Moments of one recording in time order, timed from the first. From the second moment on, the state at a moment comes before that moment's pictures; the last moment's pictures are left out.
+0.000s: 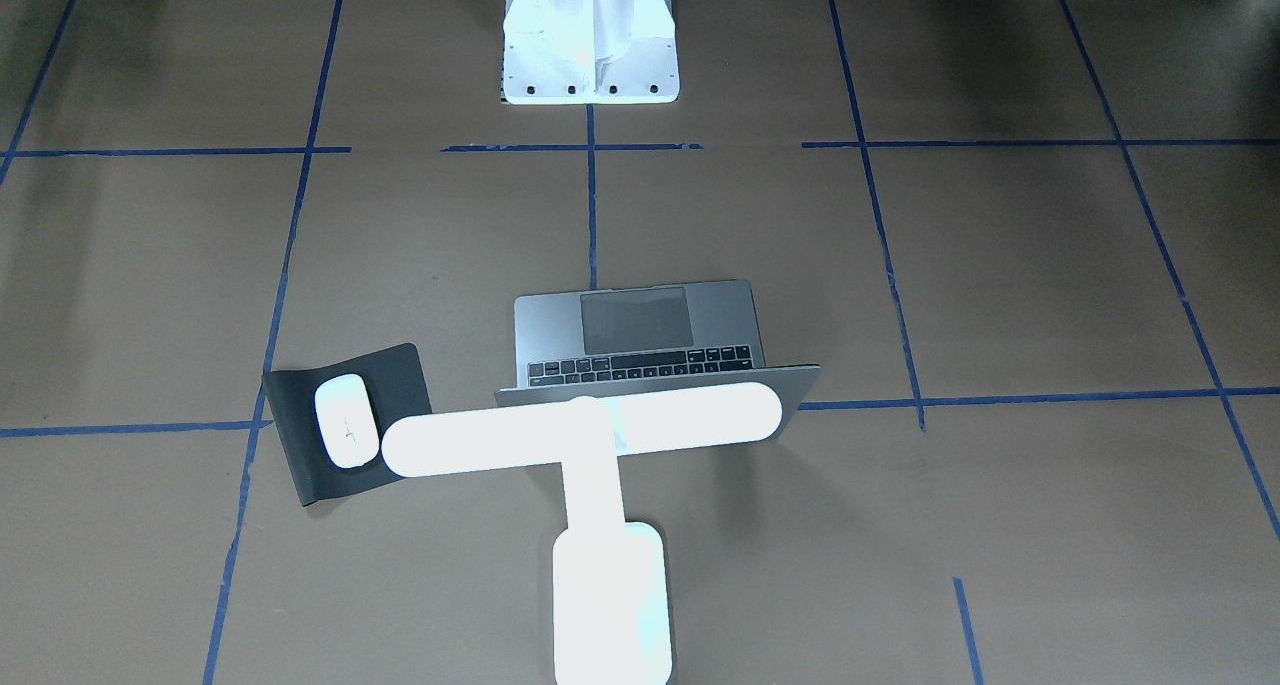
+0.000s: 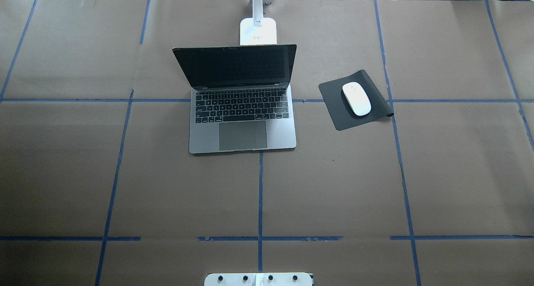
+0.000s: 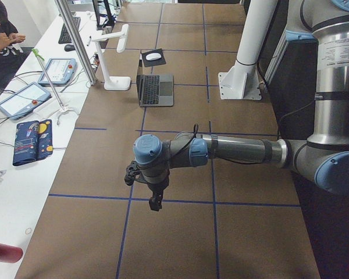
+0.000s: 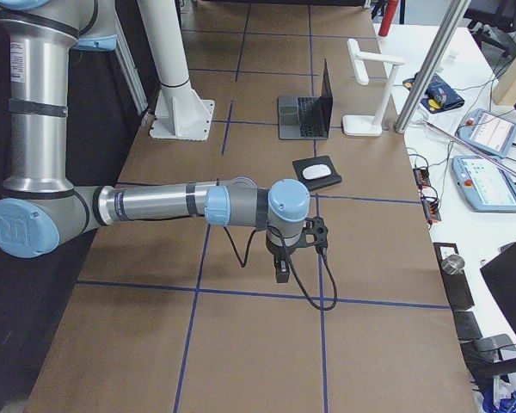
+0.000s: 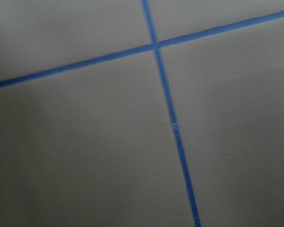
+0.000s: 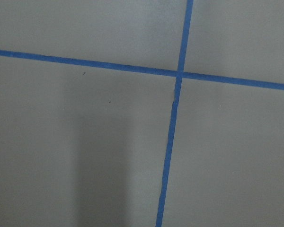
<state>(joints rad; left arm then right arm) -1.59 -1.49 -1.70 -1.39 -2.30 0.28 1.58 -1.65 1.79 -1.72 2.37 -0.13</state>
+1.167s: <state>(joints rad) -1.59 -1.47 -1.71 -1.48 -2.35 0.27 1.58 -1.63 1.80 -1.72 2.31 -0.13</state>
